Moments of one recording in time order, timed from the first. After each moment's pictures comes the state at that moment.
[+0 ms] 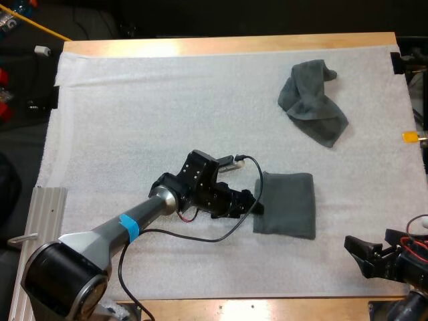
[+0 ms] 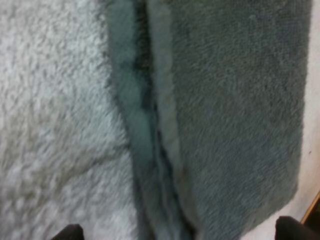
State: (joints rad) left arm -0.56 1.64 -0.77 0.31 0.75 -2.38; right arm 0.75 0.40 -0.87 1.26 0.07 -1.21
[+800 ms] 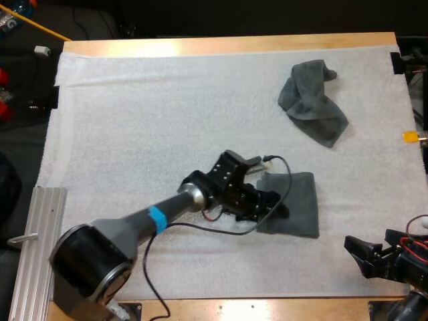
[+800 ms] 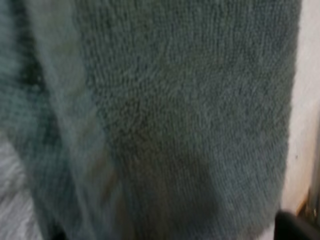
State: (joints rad) left arm -0.71 1.78 -0.92 0.29 0.73 -2.56; right arm 0.75 0.40 -0.87 1.26 0.07 -1.21
